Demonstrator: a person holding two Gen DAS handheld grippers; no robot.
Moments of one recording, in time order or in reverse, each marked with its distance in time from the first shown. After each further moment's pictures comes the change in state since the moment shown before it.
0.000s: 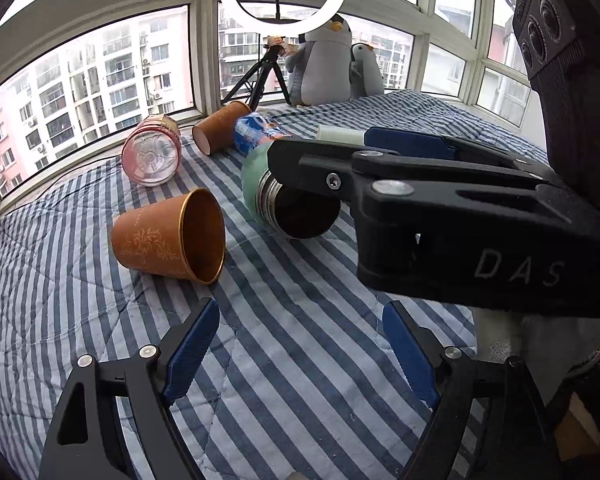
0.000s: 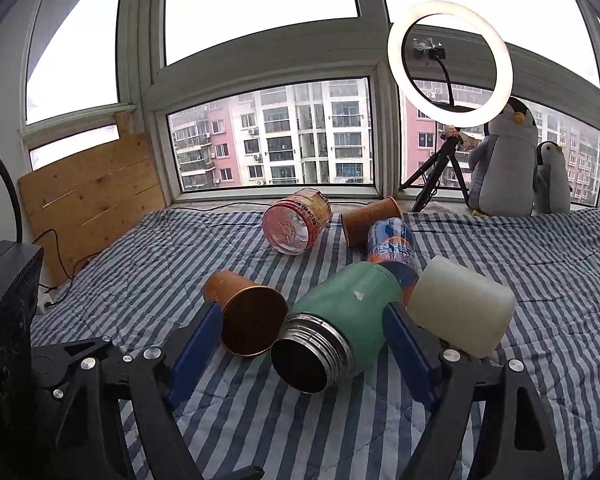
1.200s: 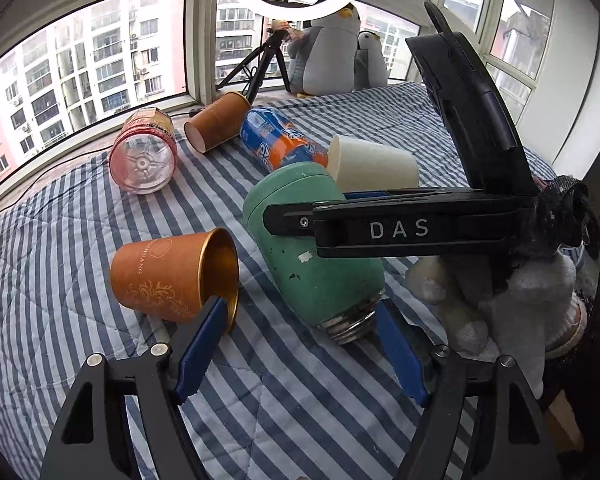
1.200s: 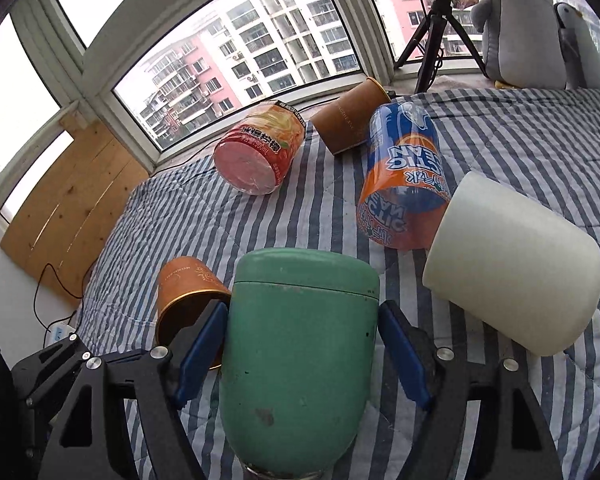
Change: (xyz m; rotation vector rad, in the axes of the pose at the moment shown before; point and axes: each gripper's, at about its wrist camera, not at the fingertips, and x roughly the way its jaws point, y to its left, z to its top) left arm 0.025 0.031 0.042 -0.026 0.092 -0.067; right arm 0.093 -0.047 0.015 0.223 0.354 0.111
